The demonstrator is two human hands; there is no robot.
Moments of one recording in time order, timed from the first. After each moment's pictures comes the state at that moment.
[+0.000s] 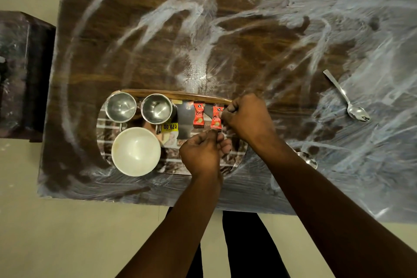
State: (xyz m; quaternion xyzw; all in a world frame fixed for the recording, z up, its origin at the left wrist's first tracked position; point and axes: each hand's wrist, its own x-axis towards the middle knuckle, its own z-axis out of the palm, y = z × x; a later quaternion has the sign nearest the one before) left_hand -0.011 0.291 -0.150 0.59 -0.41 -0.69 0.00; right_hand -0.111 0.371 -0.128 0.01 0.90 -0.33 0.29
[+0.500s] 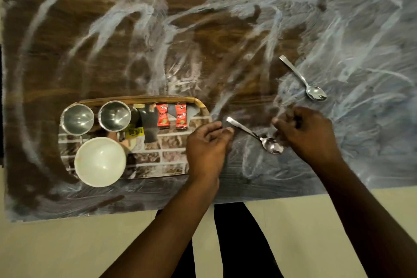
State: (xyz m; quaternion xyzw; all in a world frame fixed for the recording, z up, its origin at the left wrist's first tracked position) left_hand -0.021 0.353 -0.127 0.46 -0.53 -0.70 -0.15; right_hand -0.061 0.561 -0.106 0.18 0.90 -0.36 0.19
